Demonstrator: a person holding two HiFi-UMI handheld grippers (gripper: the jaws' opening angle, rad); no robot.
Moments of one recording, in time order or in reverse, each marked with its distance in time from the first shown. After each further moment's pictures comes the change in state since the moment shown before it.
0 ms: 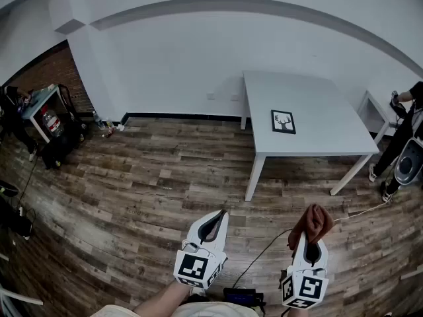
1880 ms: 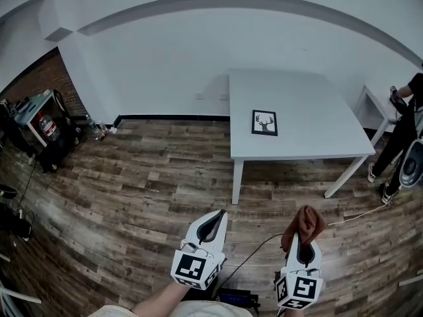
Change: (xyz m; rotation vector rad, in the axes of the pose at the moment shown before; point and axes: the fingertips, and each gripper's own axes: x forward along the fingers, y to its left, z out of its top) left arm 0.120 -0.091 -0.020 -0.007 0.012 -0.009; right arm 0.063 -0.123 -0.030 0.033 0.042 0.043
